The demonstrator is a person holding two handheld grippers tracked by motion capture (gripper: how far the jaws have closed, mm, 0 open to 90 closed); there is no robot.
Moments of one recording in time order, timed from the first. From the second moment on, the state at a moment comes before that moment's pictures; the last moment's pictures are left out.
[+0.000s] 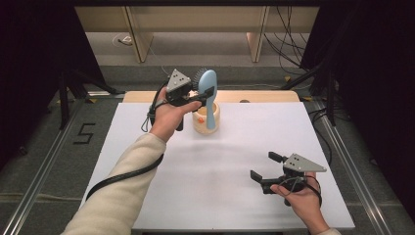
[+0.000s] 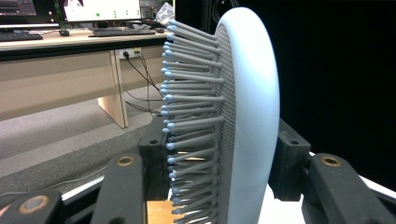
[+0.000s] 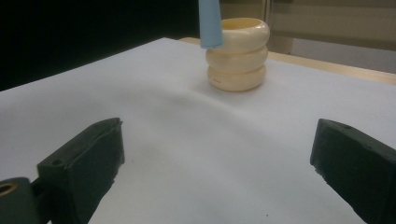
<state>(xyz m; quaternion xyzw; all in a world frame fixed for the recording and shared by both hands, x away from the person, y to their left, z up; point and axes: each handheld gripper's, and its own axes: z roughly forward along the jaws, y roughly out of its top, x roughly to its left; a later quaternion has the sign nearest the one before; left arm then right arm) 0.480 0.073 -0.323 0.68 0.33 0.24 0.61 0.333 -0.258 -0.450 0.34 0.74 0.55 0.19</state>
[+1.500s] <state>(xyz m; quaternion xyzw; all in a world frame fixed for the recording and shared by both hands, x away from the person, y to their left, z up) 0.500 0.074 -0.308 0.67 0.34 0.26 0.61 0.334 -0.259 -0.450 0.34 0.74 0.55 0.19</state>
